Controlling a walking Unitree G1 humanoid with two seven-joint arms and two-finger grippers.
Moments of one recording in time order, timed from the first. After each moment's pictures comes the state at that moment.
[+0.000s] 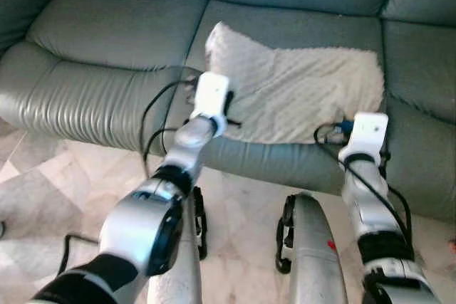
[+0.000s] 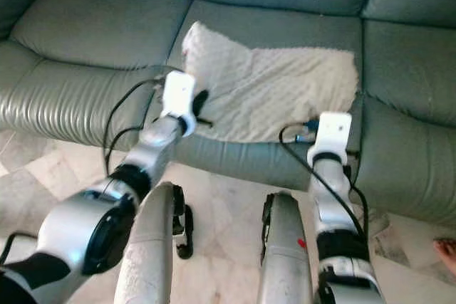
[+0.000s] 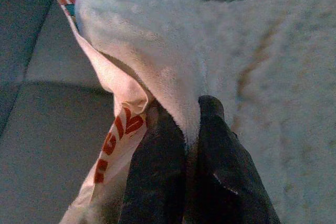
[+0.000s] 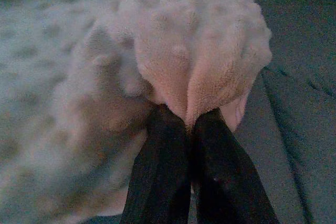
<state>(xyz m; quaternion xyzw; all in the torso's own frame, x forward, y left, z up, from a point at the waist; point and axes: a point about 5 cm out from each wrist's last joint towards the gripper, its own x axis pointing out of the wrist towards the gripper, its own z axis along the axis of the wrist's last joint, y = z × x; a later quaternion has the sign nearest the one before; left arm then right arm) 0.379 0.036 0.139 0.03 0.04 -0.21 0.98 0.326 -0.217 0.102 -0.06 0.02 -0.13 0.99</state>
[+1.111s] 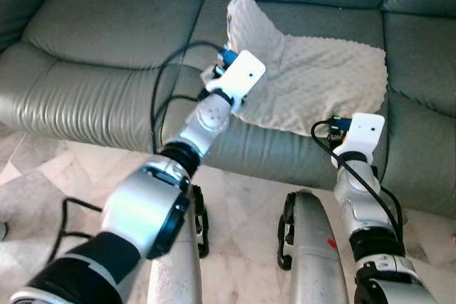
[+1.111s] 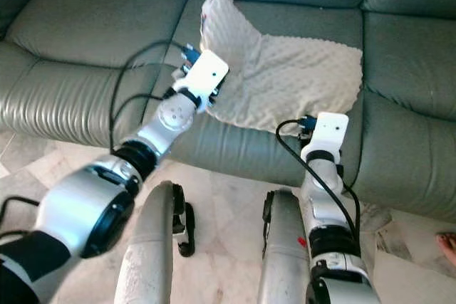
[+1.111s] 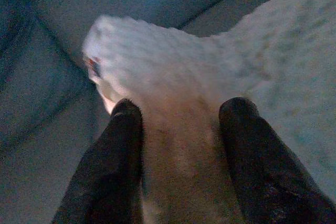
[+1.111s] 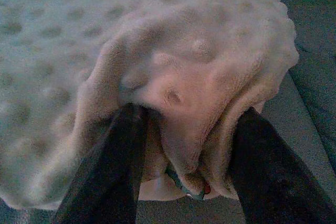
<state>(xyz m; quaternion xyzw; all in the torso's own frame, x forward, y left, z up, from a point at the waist) 0.393 0.030 0.186 0.29 -0.09 -0.17 0.94 0.328 -0.209 0.094 -0.02 0.02 -0.12 0.99</state>
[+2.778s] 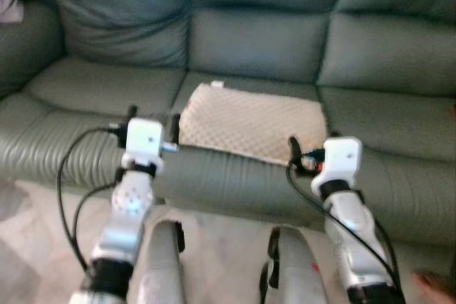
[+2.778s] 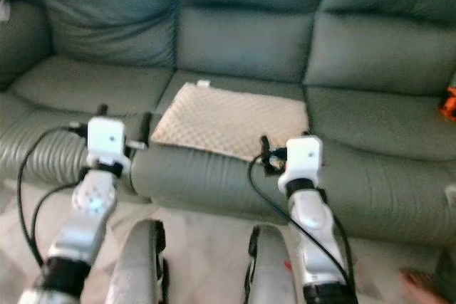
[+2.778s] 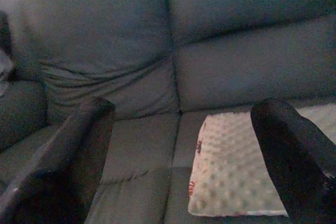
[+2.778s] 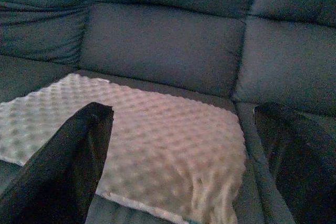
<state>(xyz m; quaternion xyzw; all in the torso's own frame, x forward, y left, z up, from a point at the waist) 0.288 0.138 0.116 0.10 -0.09 -0.03 0.99 0.271 -0.172 0.095 -0.04 0.00 0.01 1.00</state>
